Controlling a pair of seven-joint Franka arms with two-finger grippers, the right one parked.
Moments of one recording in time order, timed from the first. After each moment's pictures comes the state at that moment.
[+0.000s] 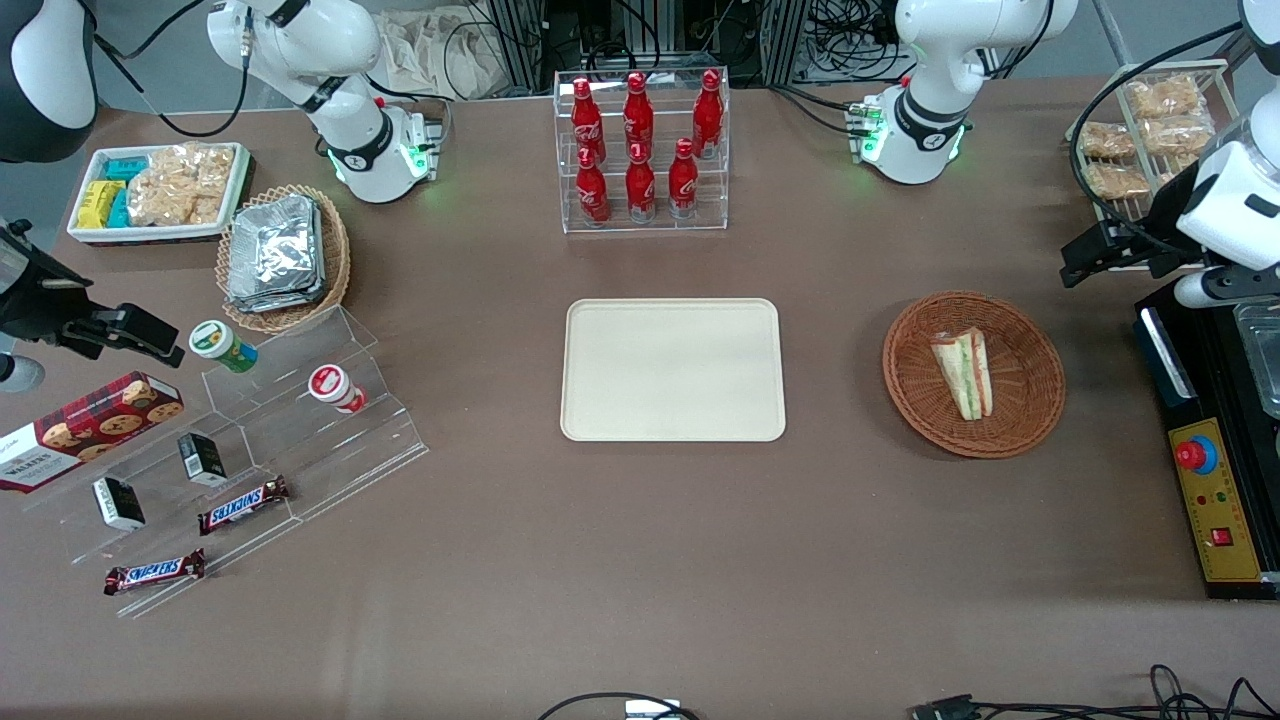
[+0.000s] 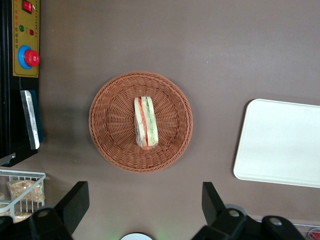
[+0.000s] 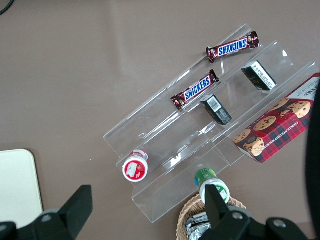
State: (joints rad) arm 0.01 -0.06 -0.06 -1.64 0.00 1.52 -0.15
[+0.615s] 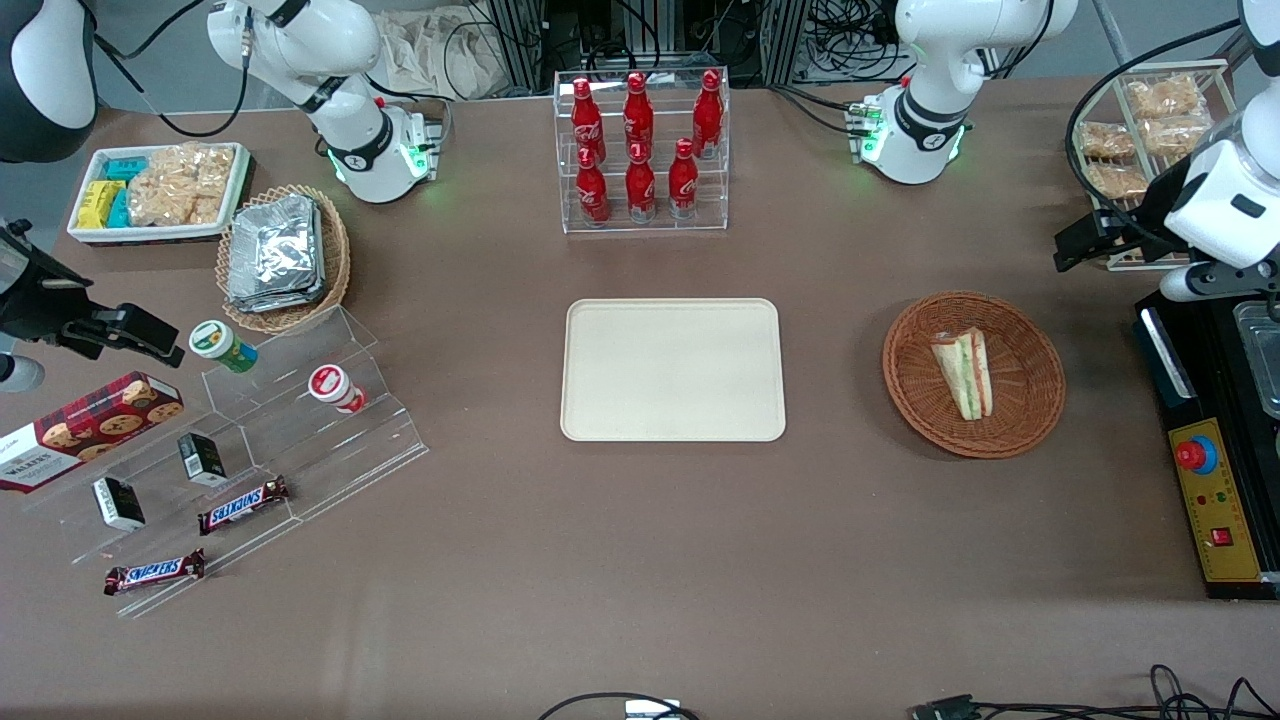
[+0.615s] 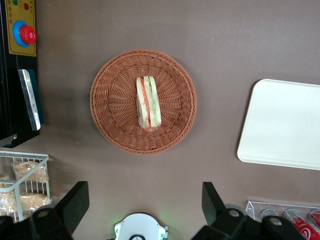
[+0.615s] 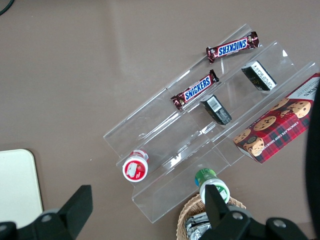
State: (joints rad) arm 0.01 -0.06 -0.06 -1.64 0.00 1.44 -0.15
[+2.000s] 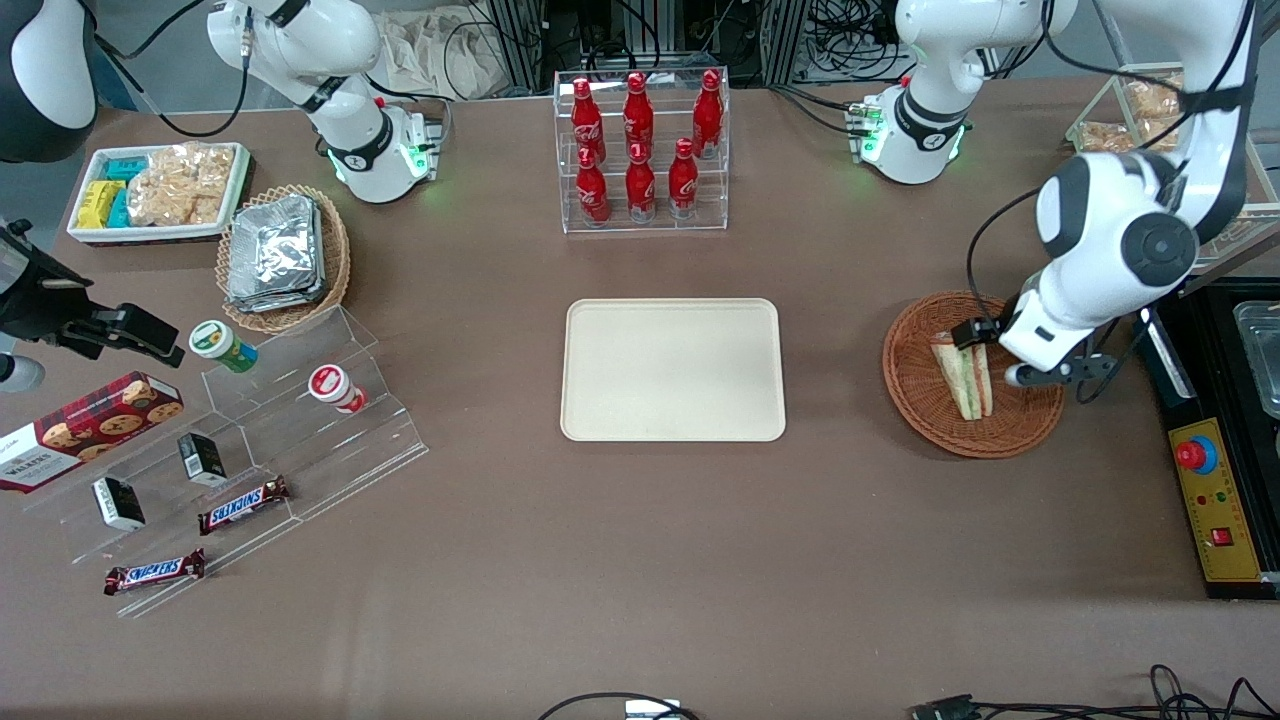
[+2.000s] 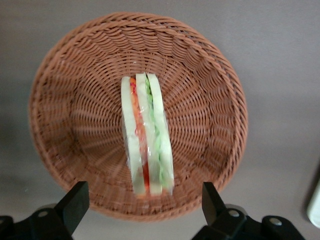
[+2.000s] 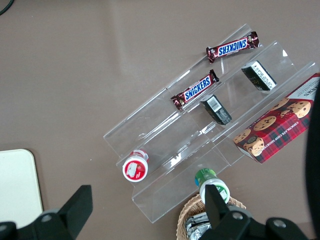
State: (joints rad) arm 0.02 0.06 -0.06 -2.28 0.03 2.19 -0.15
